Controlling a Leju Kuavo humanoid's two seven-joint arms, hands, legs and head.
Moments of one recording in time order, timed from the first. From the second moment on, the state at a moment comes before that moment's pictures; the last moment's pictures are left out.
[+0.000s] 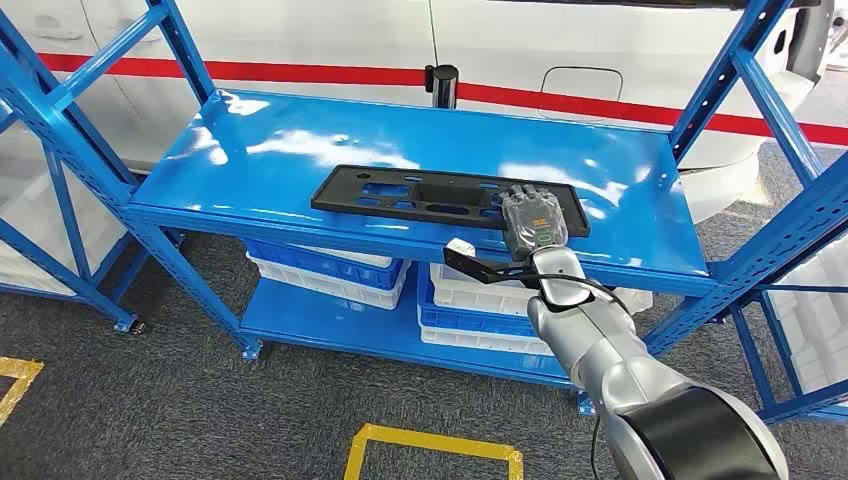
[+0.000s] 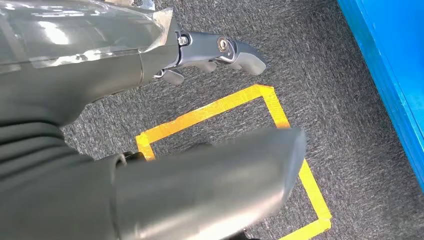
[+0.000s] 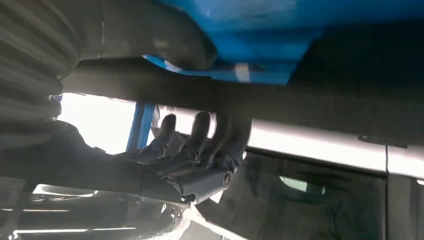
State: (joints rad) left arm -0.08 -0.18 -0.01 -0.19 -0.42 0.18 -0.57; right arm -0.93 0.10 0.44 -0.30 1.48 -0.49 0.12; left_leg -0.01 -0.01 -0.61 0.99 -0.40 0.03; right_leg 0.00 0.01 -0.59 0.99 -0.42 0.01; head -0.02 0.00
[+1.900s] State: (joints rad) left arm -0.09 -0.16 0.11 -0.19 -0.43 0.20 -0.41; right arm -0.81 -0.10 0.49 -1.05 0.92 -0.32 -0.36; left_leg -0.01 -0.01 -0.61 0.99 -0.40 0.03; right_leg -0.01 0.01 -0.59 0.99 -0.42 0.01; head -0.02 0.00
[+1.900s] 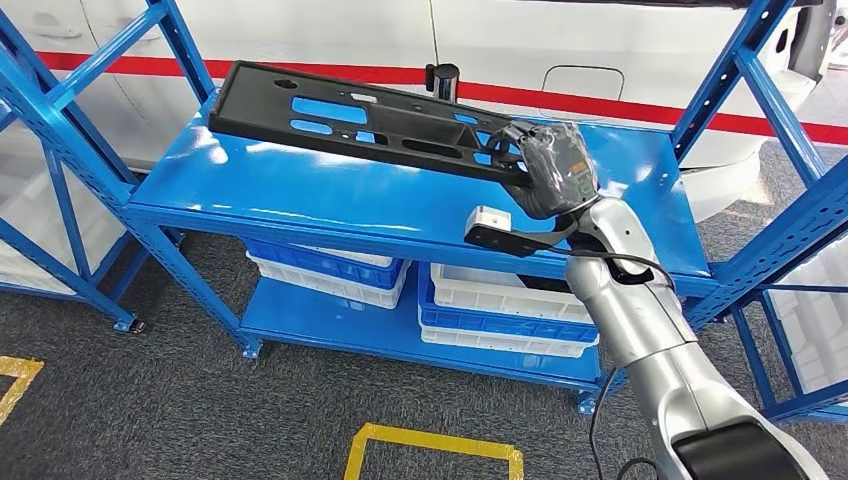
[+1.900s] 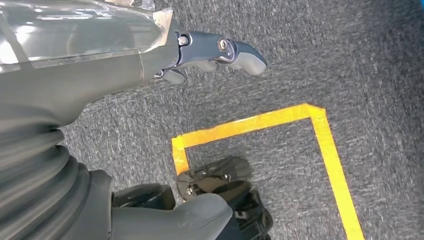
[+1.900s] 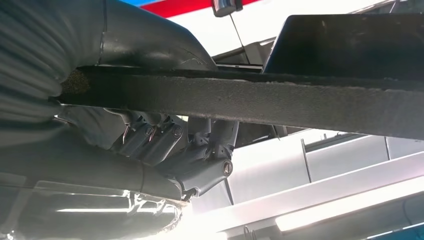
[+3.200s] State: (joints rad) left arm -0.10 -0.16 0.12 -0.19 -0.46 0.15 -0.38; right arm -0.79 -0.12 0.46 -1.03 0.88 -0.33 -0.41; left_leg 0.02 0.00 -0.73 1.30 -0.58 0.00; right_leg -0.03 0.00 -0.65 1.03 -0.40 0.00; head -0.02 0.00
